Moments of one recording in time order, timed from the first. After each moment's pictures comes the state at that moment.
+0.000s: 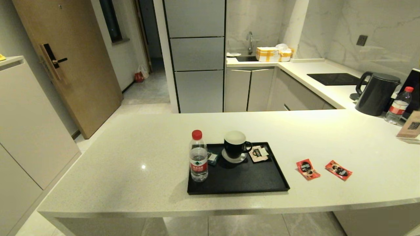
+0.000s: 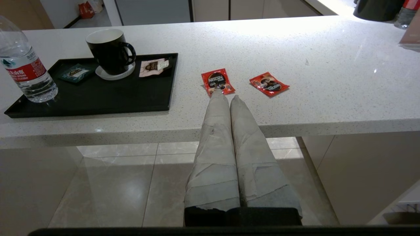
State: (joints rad) left arm 0.00 0.00 0.00 -0.01 0.00 0.01; right arm 0.00 0.00 0.00 0.00 0.00 -0.01
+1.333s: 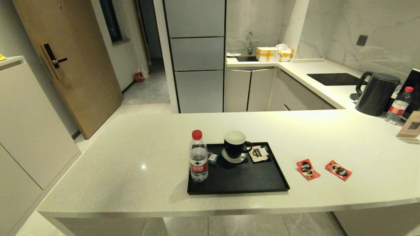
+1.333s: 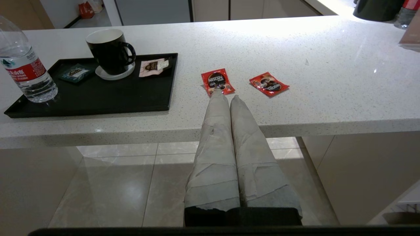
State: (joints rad) left arm 0.00 0.00 0.00 -0.01 0.00 0.01; right arm 0.00 0.00 0.00 0.00 0.00 -0.01
